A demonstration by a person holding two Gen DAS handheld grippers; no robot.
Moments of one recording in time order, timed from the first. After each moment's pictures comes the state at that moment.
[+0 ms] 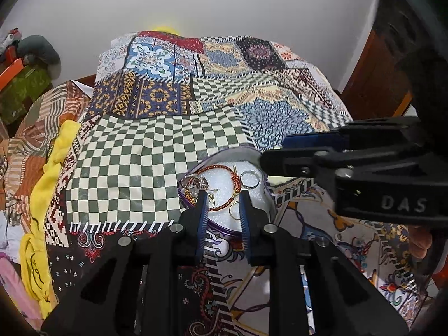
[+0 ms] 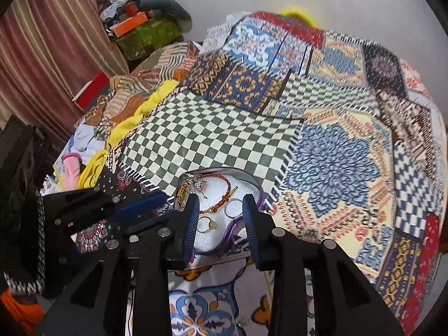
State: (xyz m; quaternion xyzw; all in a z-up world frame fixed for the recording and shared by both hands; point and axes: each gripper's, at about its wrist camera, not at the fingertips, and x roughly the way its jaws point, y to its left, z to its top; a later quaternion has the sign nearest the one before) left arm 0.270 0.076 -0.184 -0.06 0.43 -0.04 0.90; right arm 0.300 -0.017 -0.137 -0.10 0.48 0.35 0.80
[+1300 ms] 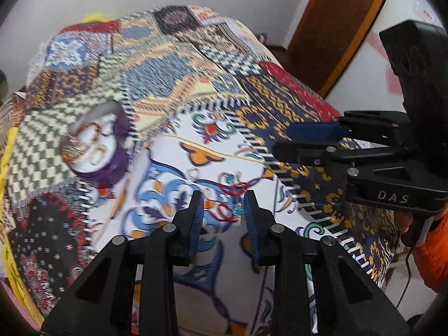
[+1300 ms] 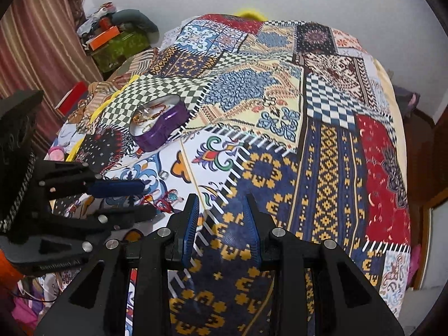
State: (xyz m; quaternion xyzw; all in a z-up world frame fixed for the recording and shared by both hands) left arm 0.229 -0.049 -0.199 -0.02 0.50 -0.18 0.85; right arm 0.225 -0.158 -0.153 -0.07 0.48 0.28 0.83
